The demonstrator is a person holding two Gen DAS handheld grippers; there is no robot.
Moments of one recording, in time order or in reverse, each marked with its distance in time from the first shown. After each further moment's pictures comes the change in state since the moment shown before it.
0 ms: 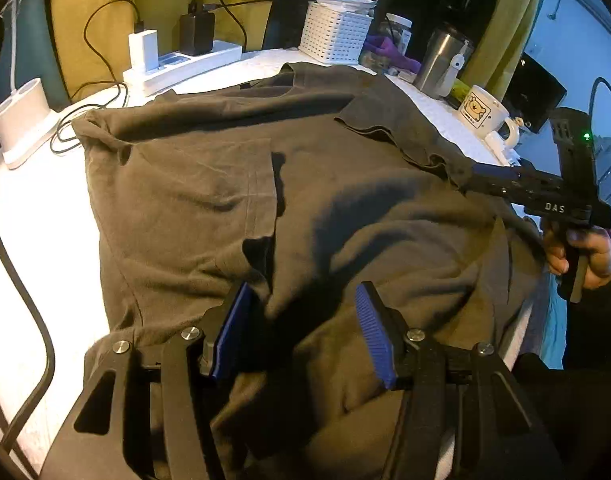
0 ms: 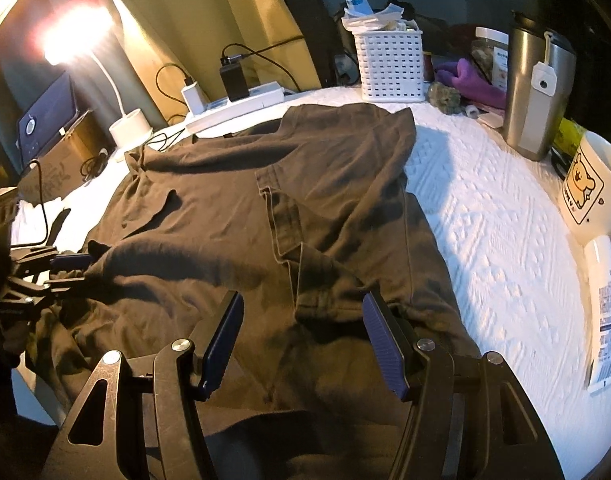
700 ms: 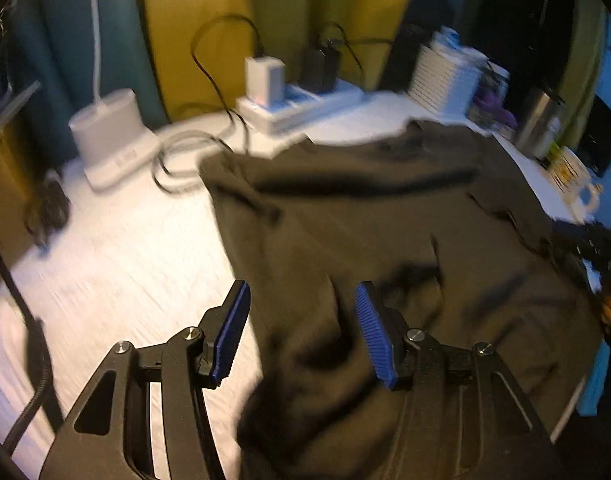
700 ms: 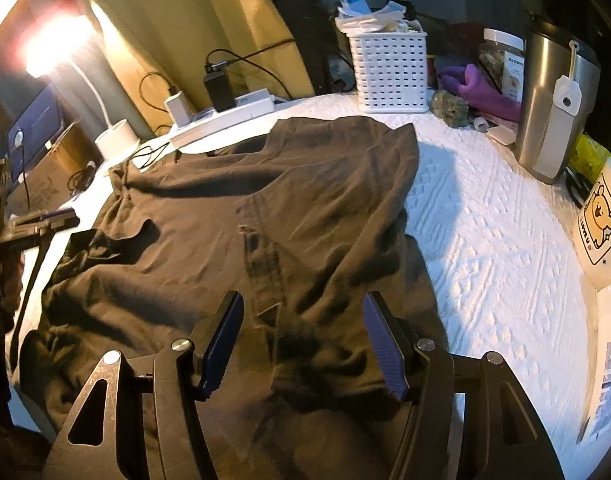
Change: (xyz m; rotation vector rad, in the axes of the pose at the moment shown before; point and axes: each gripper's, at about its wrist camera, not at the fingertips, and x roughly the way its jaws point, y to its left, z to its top) left arm -0.006 0.085 0.035 -0.106 -0.079 0.233; right arm 0.024 -0.009 0.033 -0.003 -0.003 0.008
